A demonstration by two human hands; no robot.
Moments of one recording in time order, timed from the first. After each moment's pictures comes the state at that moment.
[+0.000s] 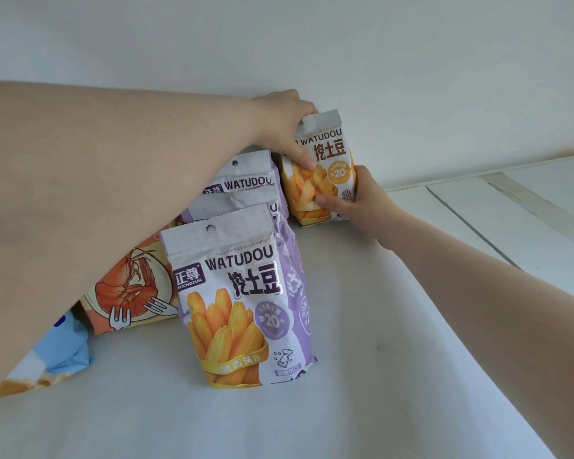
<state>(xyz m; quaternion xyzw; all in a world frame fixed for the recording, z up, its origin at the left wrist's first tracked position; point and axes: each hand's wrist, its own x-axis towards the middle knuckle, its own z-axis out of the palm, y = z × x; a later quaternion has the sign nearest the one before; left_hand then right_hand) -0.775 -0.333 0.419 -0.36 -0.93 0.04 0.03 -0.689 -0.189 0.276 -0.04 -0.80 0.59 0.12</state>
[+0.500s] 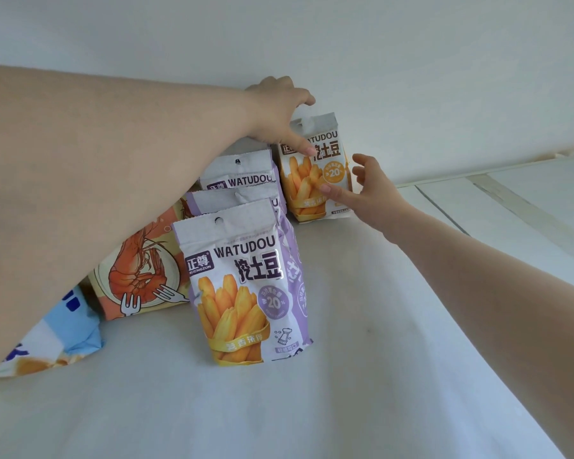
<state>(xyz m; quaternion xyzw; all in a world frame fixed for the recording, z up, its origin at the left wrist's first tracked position) -0.757 -0.341 0.436 -0.35 -0.93 0.05 0.07 -0.659 -0.188 0.301 -0.08 -0.82 0.55 0.14</state>
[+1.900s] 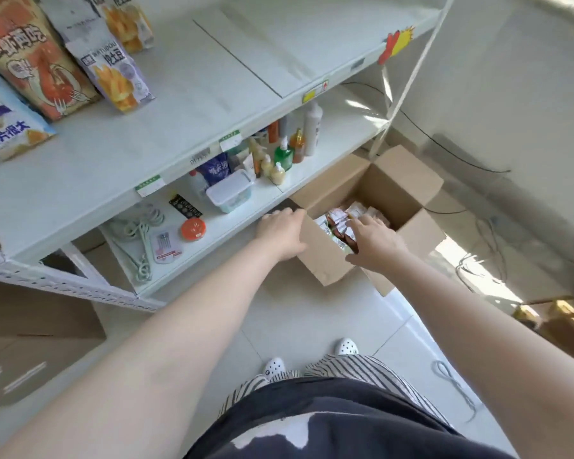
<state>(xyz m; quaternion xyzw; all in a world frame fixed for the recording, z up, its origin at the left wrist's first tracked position) -0.031 -0.441 0.341 -0.49 -0.84 0.01 -0.23 0.126 -0.321 0.341 -0.33 -0.92 0.13 -0.19</state>
